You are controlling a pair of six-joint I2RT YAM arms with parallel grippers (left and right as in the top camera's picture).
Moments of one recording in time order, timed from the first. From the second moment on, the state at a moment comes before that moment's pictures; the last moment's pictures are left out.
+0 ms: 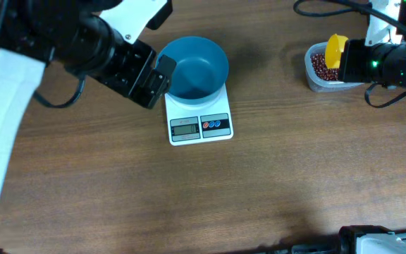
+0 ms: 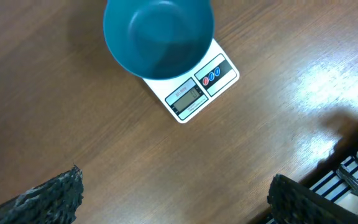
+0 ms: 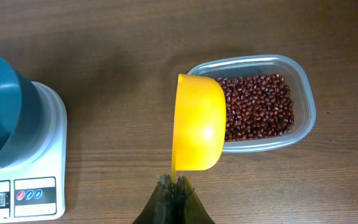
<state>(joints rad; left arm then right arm) -0.45 1.64 2.07 -1.58 0.12 0.22 -0.11 1.23 1.16 -0.79 -0.09 0.04</state>
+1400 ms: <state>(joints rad) -0.45 1.20 1.43 -1.26 0.16 0.32 -0.11 1.23 1.16 -0.79 -0.09 0.04</state>
